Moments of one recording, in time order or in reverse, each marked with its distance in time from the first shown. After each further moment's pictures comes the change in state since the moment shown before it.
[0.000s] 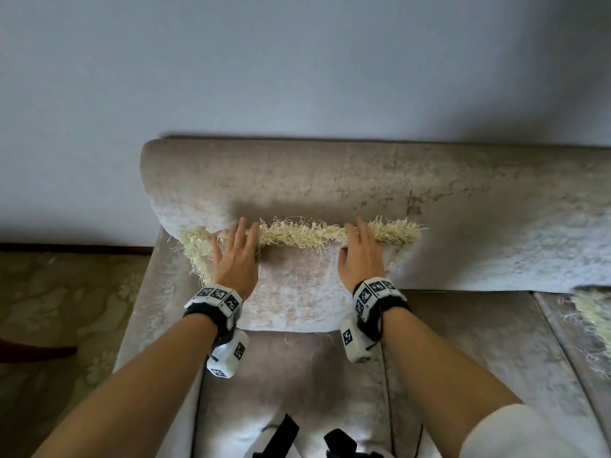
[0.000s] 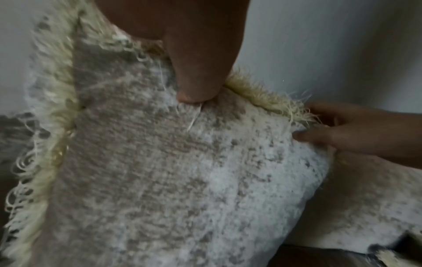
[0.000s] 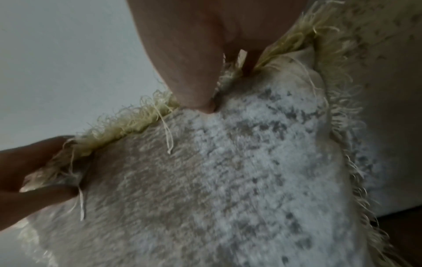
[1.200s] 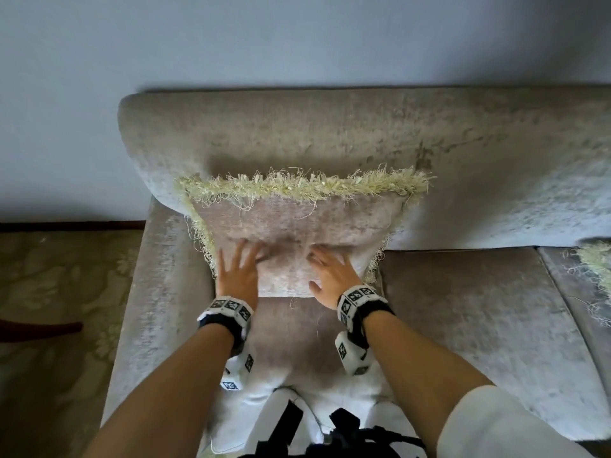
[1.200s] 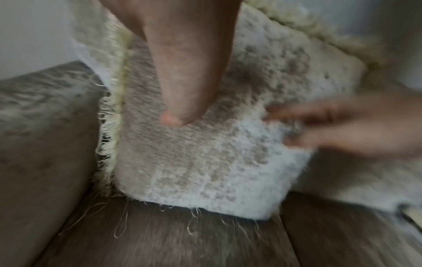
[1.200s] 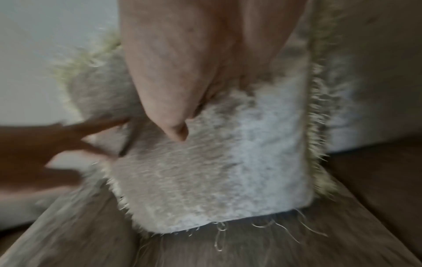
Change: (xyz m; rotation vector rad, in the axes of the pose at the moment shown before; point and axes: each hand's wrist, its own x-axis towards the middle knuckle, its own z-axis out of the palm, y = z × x) left_hand -0.064 -0.016 0.074 0.401 -0.396 0.089; right_hand -0.077 -0.011 0.085 -0.122 -0.524 -0.231
